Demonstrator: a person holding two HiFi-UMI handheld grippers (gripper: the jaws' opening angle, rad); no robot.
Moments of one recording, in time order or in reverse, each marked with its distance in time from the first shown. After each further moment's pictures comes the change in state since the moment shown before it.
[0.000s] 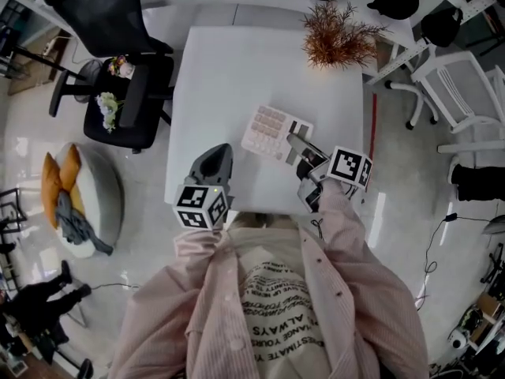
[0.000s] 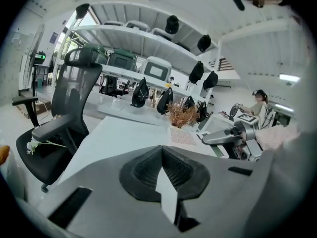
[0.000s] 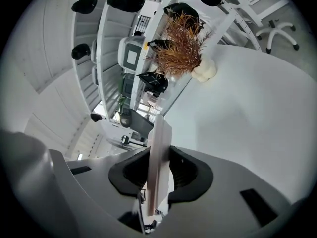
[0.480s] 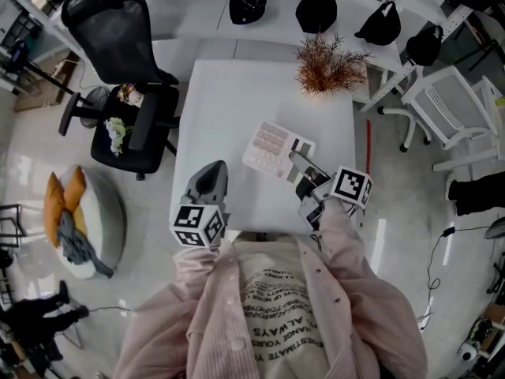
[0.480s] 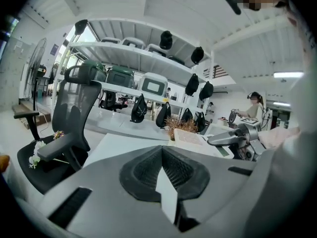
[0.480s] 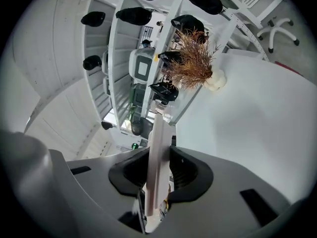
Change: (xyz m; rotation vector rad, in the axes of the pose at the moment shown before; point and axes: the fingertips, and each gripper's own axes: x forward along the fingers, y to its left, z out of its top) left arm -0.030 -0.010 0.051 0.060 -0.137 0.008; right arm -0.032 0.049 0.018 0.017 -0.092 0.093
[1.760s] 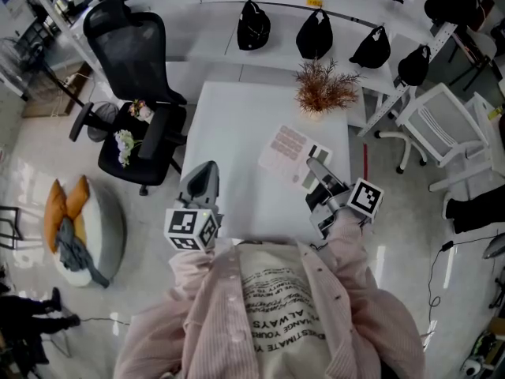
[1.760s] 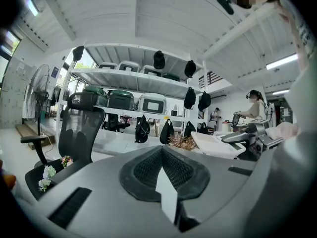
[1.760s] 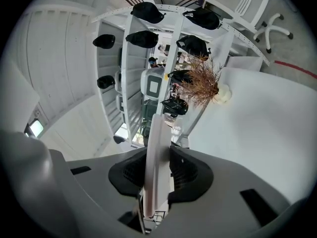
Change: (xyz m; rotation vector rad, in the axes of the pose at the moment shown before) left arm -0.043 -0.001 0.063 0.114 -0.181 0.058; right arm -0.056 0.044 0.030 0.040 -0.166 0.105
